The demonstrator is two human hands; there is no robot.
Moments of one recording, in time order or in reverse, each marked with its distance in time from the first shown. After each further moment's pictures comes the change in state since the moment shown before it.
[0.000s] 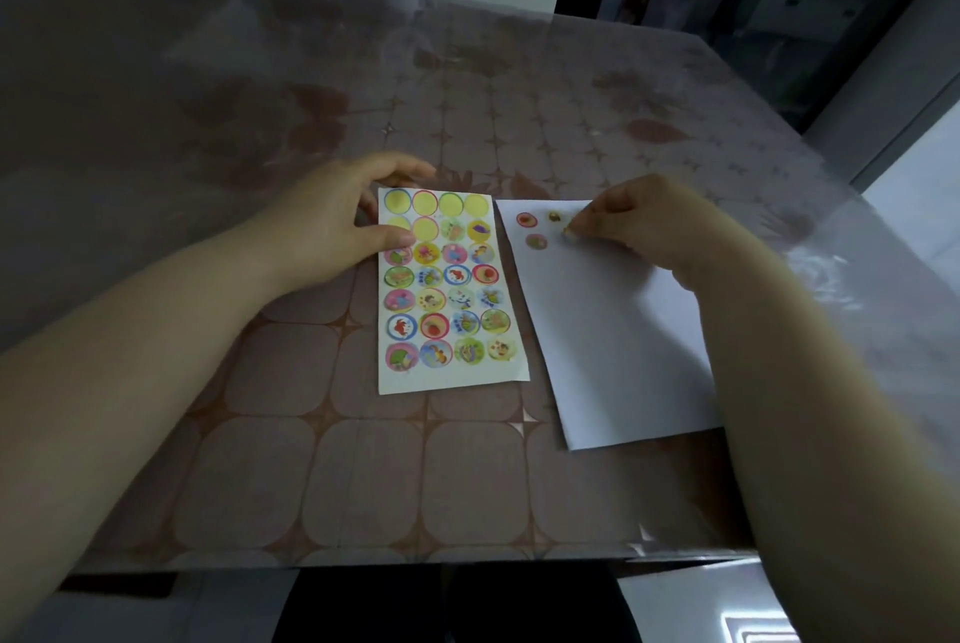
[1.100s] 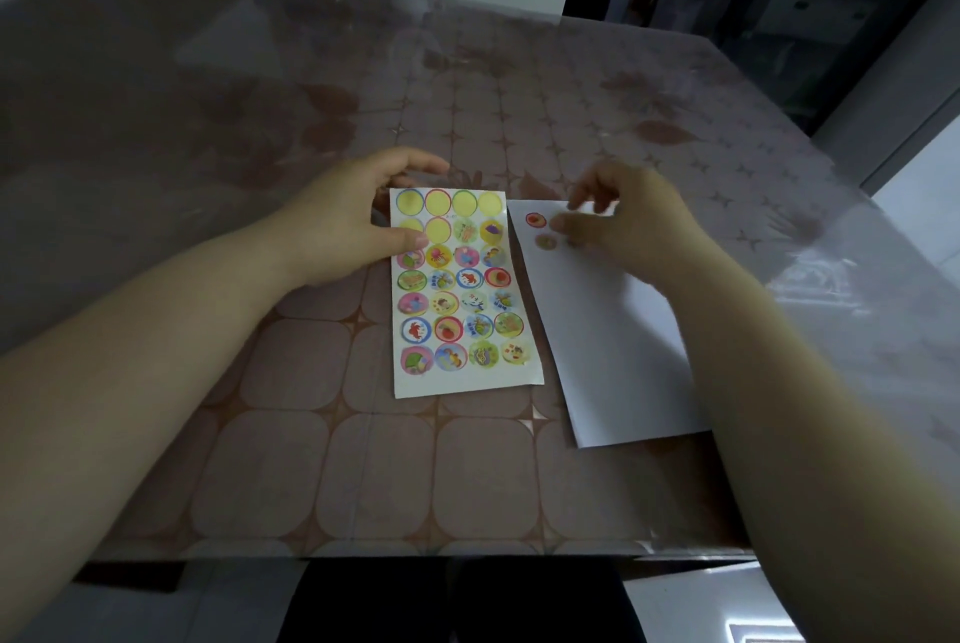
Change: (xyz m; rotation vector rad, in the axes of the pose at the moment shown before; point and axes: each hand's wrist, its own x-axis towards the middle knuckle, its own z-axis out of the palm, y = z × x) left_hand 0.000 0.000 0.002 -0.184 -0.048 -0.037; right_hand 0.006 -0.003 0.021 -0.058 0.133 -0.228
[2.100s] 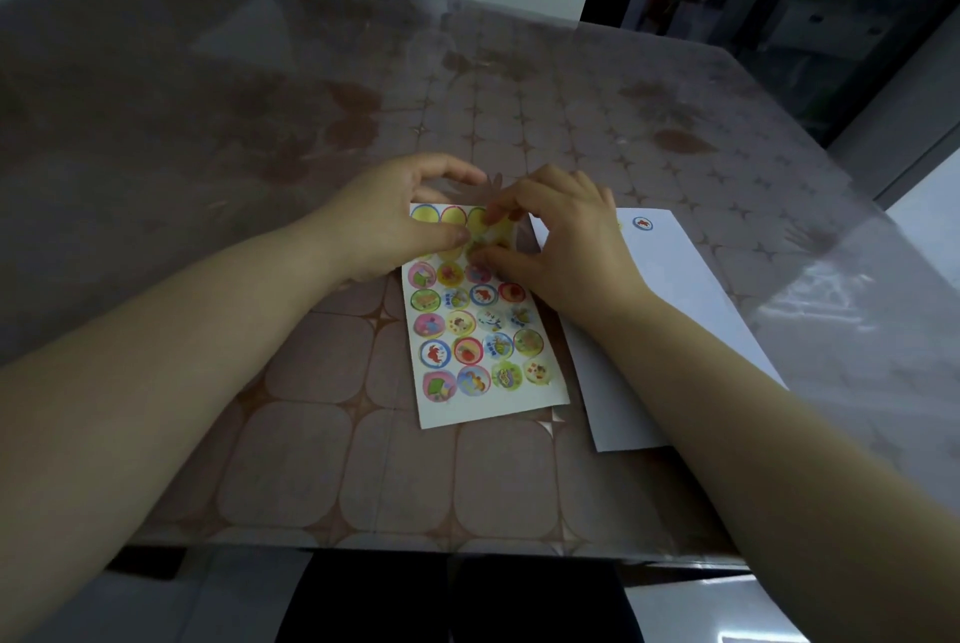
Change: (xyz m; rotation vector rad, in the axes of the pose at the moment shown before) left_hand -0.003 0.013 0.008 -0.194 0.010 -0.069; right_hand -0.015 -0.030 0.052 -0.168 0.202 -0.562
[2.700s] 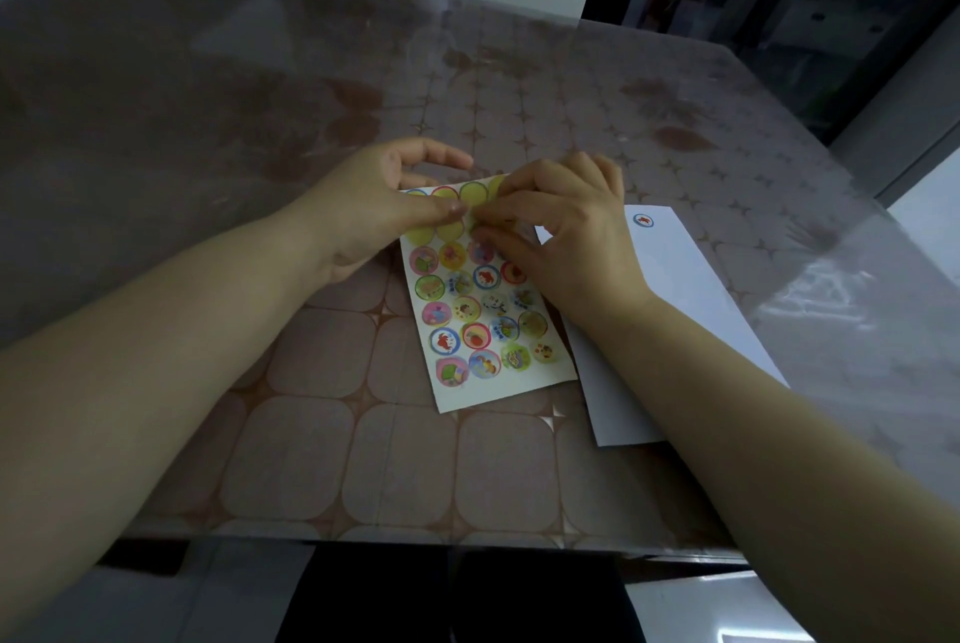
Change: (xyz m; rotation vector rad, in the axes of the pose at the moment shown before) left_hand -0.001 0.002 -0.003 -0.383 0.039 -0.111; right_hand 0.002 -0.001 -0.001 -0.050 0.198 -0.236
